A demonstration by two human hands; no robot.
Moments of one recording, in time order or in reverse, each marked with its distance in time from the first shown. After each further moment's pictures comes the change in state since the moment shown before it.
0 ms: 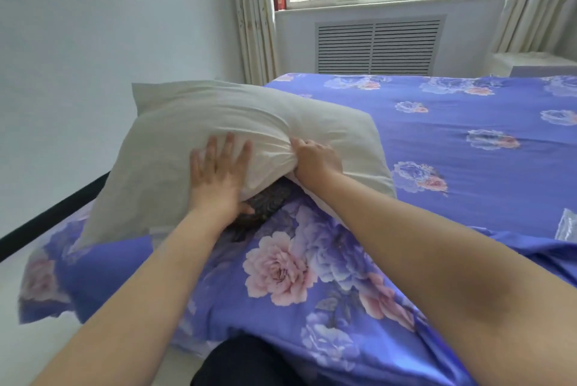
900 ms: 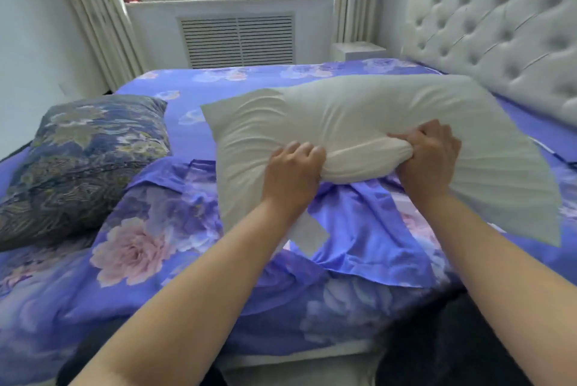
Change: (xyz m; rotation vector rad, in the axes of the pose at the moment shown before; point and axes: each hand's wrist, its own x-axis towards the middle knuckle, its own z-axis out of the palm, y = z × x) left_hand -0.097 0.341 -0.157 -0.698 0.558 0.584; right_hand -0.330 0.264 -0.195 -0.239 0.640 0.539
